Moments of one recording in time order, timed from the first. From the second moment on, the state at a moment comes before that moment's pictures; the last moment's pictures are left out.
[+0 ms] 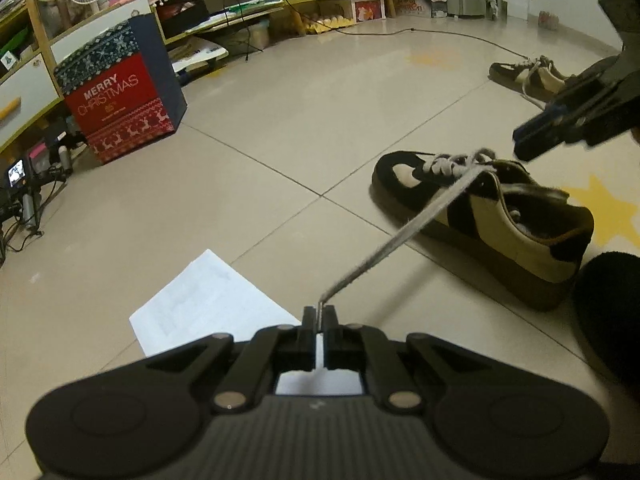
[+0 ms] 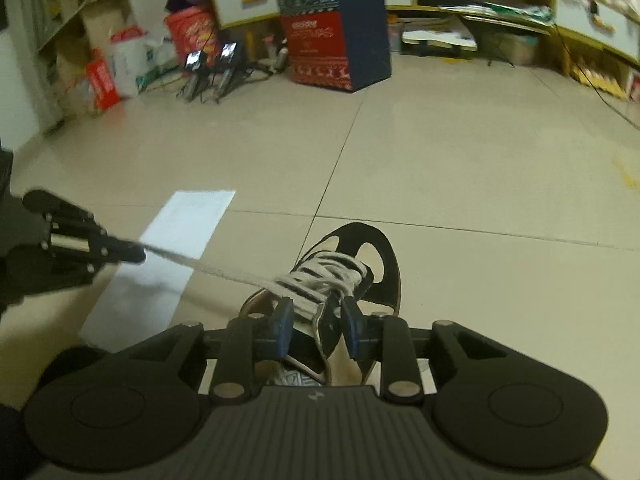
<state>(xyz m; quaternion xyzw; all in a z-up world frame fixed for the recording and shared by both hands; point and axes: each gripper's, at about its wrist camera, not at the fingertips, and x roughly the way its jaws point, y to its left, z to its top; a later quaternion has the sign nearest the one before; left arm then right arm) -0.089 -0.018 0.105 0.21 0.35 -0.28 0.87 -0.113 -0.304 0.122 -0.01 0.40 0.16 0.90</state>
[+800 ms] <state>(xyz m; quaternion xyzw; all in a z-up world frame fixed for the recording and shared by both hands) -0.080 -0.028 0.113 0.19 0.36 -0.32 0.86 -0.104 -0.293 0.108 -0.04 0.41 0.15 0.90</state>
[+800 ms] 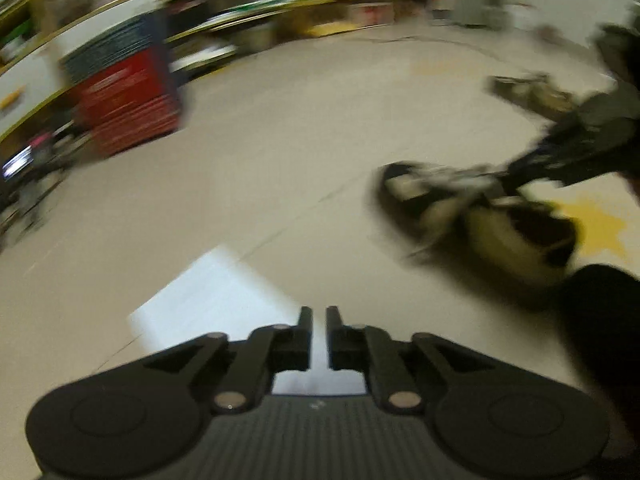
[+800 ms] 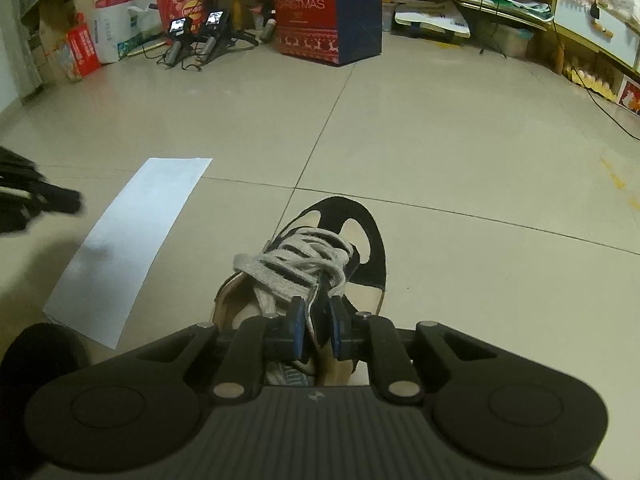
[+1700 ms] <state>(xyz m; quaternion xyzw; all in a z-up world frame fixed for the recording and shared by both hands) -0.098 -0.145 0.114 0.30 0.23 -0.46 0.81 -0.120 -0.284 0.116 -0.10 0.32 0.24 0.91</state>
